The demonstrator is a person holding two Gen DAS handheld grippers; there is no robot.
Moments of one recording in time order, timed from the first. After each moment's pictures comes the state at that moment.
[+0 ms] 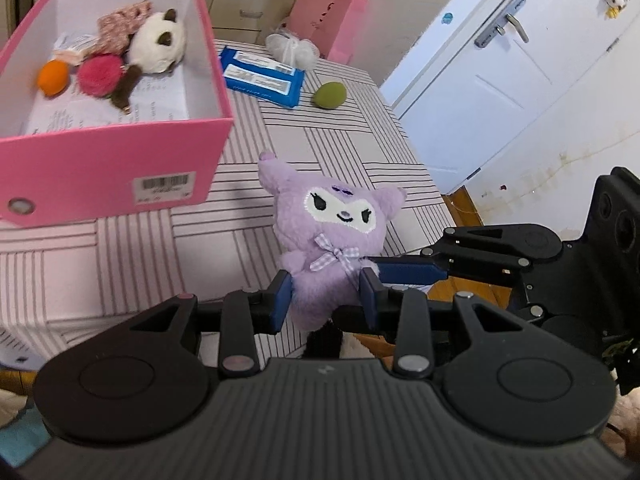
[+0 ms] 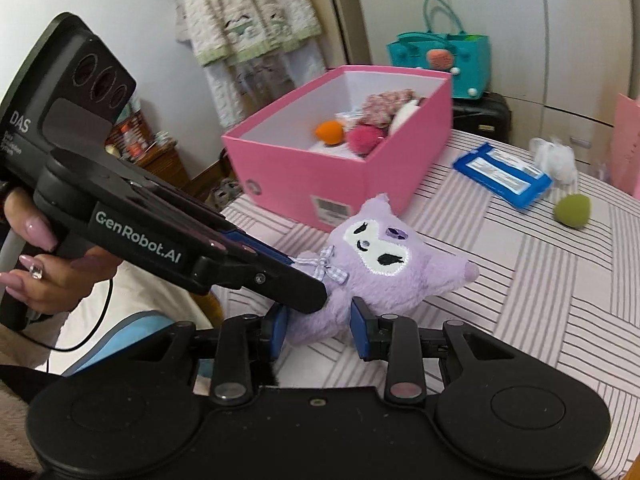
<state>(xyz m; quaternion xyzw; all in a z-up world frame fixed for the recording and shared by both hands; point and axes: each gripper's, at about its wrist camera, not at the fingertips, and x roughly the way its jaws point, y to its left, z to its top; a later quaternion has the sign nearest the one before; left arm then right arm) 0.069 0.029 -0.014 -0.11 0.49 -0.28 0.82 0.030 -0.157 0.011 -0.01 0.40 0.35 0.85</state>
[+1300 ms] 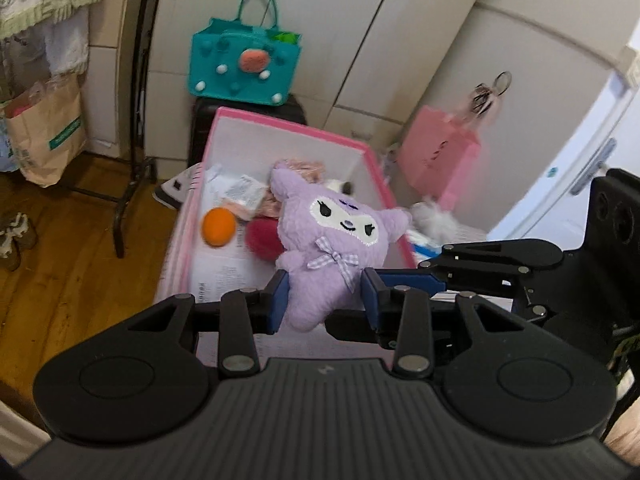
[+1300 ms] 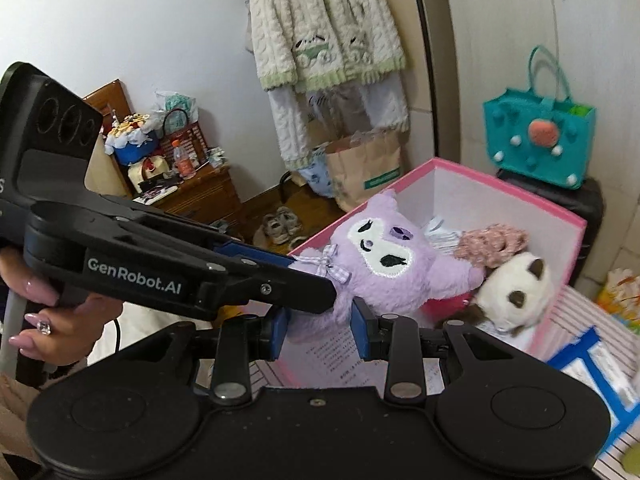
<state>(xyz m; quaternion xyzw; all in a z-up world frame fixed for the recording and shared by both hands) 0.172 0.151 0.026 -0.14 0.38 -0.13 0.90 0.196 -0.033 0.044 -0.04 0.36 0.46 0.81</state>
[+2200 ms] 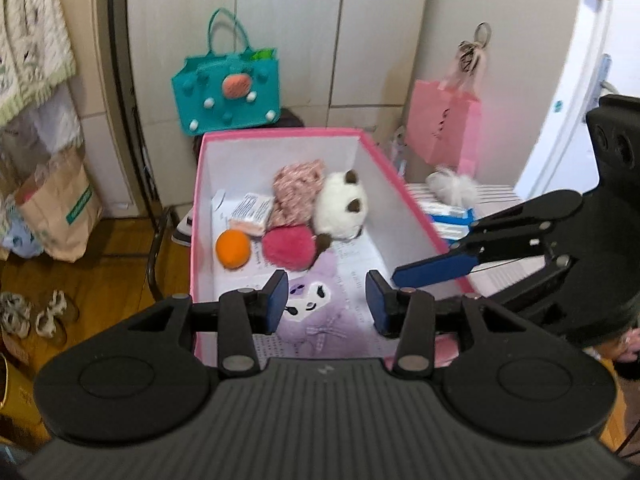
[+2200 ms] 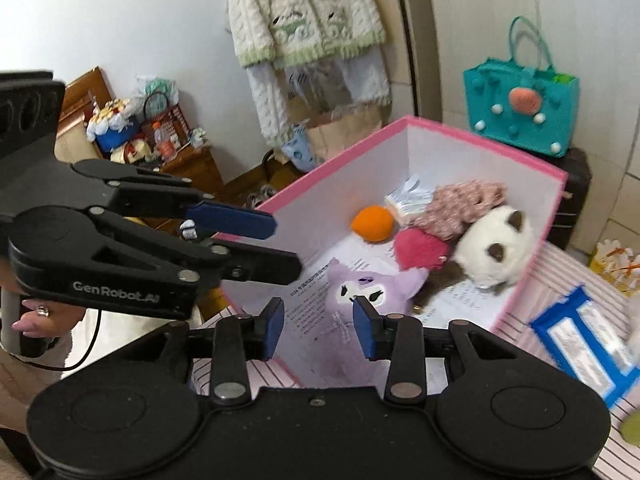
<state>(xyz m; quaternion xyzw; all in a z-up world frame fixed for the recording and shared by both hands) 0.151 0.118 0.028 0.00 0.34 -0.14 0.93 0.182 -0.060 0.032 -0.05 0.38 0.43 0.82</state>
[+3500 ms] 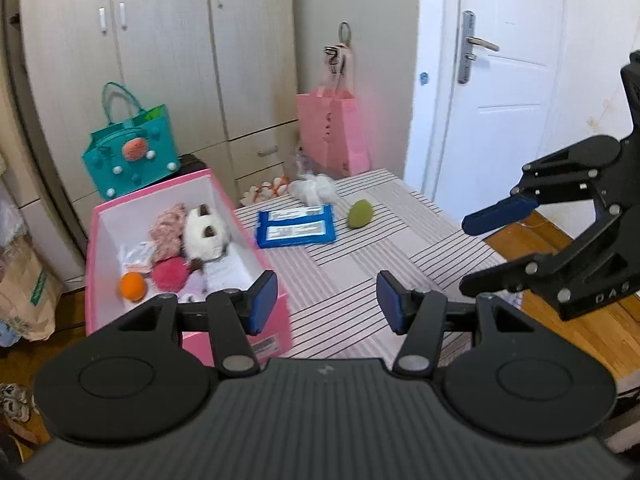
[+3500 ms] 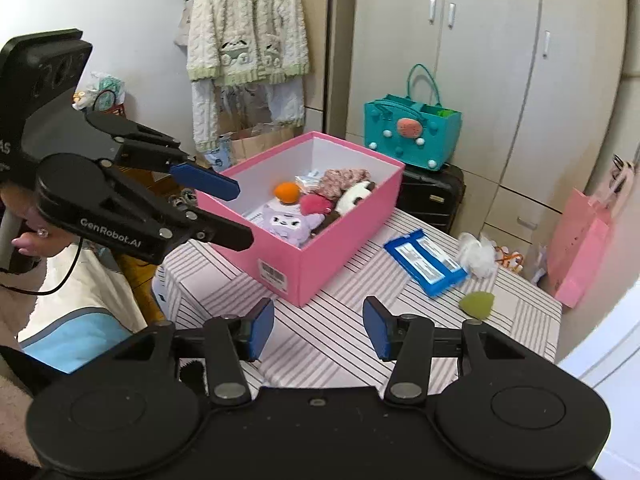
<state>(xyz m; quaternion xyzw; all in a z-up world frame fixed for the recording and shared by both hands) 0.052 0.006 0.071 0.09 0.30 -0.26 0.91 0.021 -0.196 0.096 -0.11 0.33 0.30 0.89</state>
